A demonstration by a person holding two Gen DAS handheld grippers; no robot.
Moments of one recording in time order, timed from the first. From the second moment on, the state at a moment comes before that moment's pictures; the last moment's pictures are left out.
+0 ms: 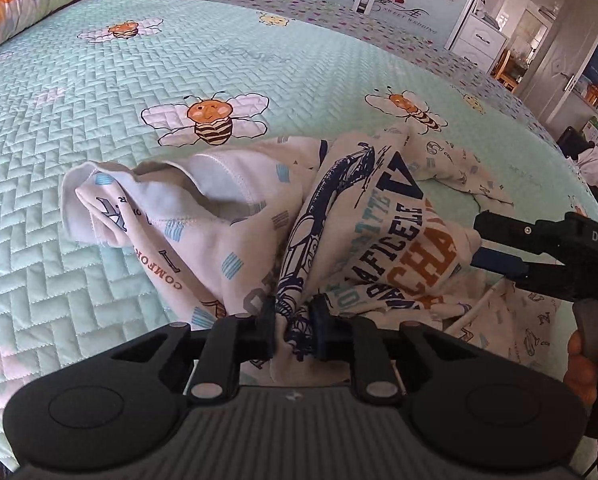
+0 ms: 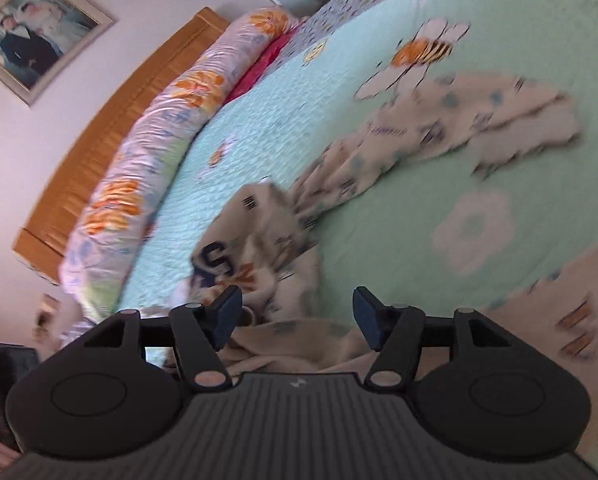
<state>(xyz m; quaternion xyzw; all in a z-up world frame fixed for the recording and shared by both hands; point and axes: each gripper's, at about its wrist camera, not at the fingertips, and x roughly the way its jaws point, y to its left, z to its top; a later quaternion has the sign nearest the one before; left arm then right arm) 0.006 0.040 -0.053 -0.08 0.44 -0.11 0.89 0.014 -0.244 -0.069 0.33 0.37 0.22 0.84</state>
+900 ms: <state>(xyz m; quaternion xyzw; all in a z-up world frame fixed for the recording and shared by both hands) -0.046 0.006 -0.016 -0.11 0.39 -0.22 0.89 -0.124 -0.335 0.032 0.23 0.14 0.00 0.96</state>
